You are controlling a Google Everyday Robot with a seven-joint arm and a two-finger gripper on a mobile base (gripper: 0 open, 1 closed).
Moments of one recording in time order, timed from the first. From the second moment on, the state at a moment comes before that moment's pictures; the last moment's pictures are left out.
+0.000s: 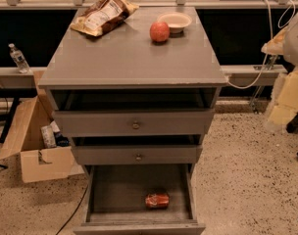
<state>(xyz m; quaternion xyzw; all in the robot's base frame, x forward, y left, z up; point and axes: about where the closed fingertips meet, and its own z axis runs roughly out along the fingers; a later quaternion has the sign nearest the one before) 0.438 -0.216 0.977 -0.60 0.78 -0.04 0.16</state>
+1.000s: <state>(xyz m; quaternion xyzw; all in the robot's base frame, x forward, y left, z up) 0.426 -0.162 0.882 -0.62 0.76 0.08 0.18</state>
